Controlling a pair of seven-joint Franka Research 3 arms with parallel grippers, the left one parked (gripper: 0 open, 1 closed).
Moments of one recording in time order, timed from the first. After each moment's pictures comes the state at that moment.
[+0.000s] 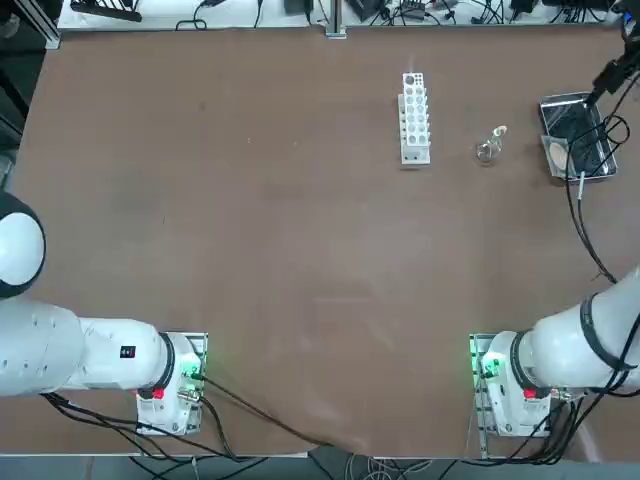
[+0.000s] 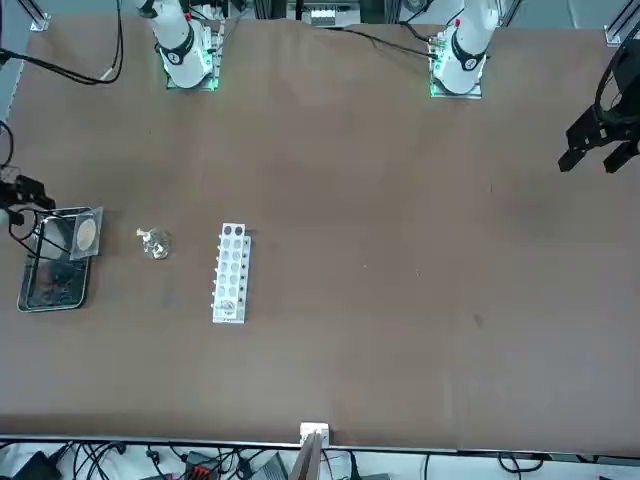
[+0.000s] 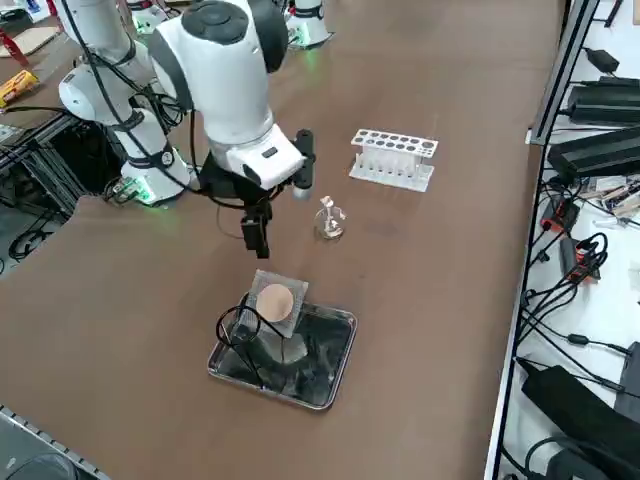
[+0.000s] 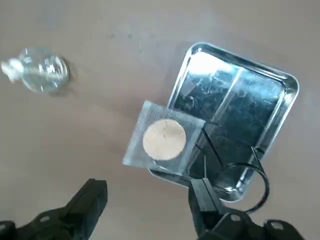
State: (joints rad) arm -0.04 0.29 -0.44 -1.76 0.09 1.93 -0.96
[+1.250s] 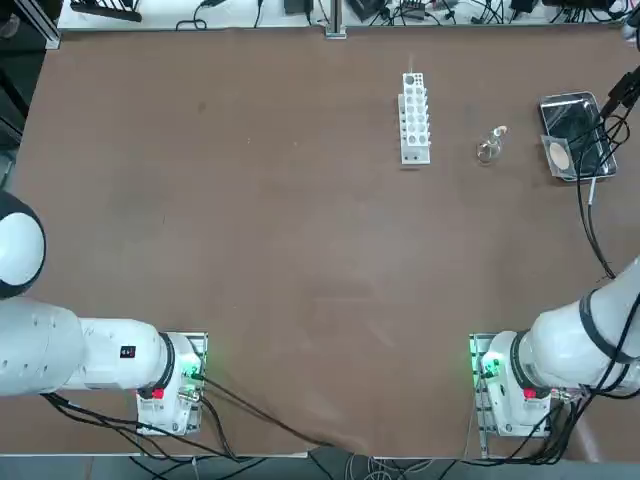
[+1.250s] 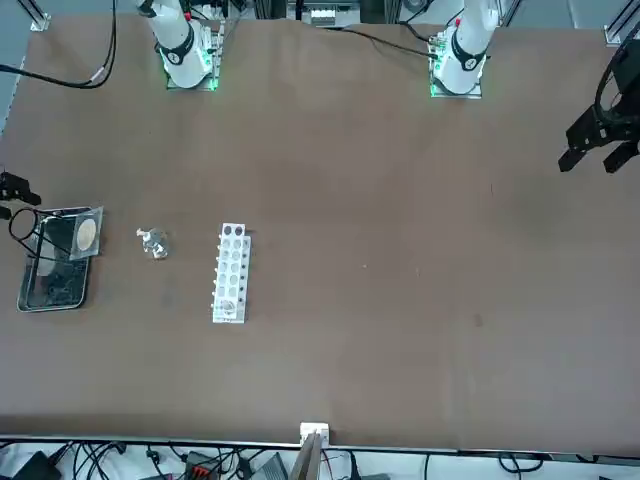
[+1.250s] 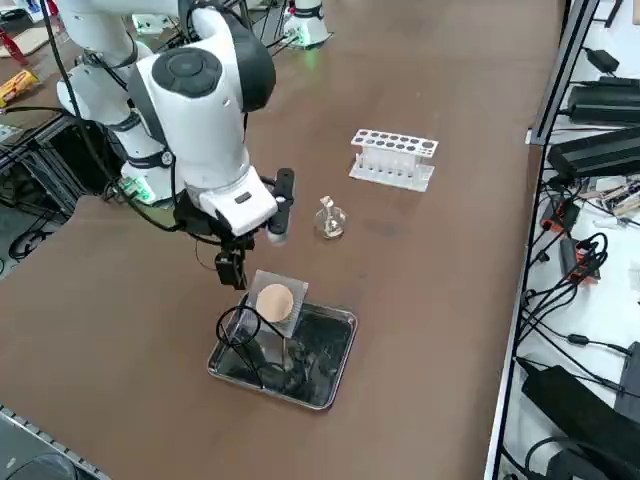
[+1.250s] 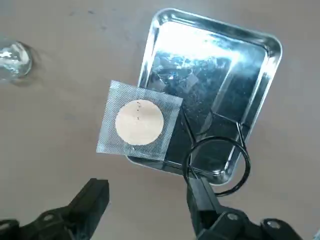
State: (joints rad) arm -0.12 0.38 -0.45 -1.71 0.12 1.94 -0.91
